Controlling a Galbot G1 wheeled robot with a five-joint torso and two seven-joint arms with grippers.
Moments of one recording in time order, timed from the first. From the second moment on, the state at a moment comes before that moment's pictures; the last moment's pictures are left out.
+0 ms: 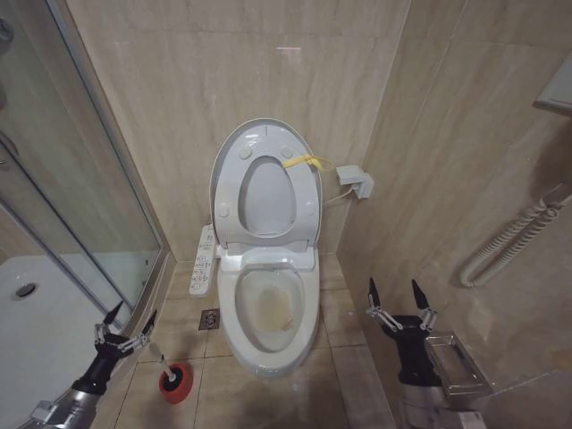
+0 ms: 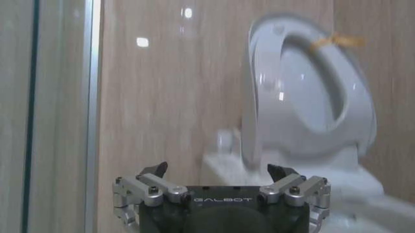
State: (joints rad) left arm 1.36 -1.17 -0.82 -1.36 -0.63 -0.57 0.73; right arm -1.65 1.50 0.60 2.10 0.31 0.53 -0.08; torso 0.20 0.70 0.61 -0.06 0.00
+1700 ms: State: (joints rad) left arm 1.20 -1.31 -0.79 -0.93 -0.39 -0.64 0.56; right arm -1.61 1.43 0.60 2.02 0.34 0.56 -0.08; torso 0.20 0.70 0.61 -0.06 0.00
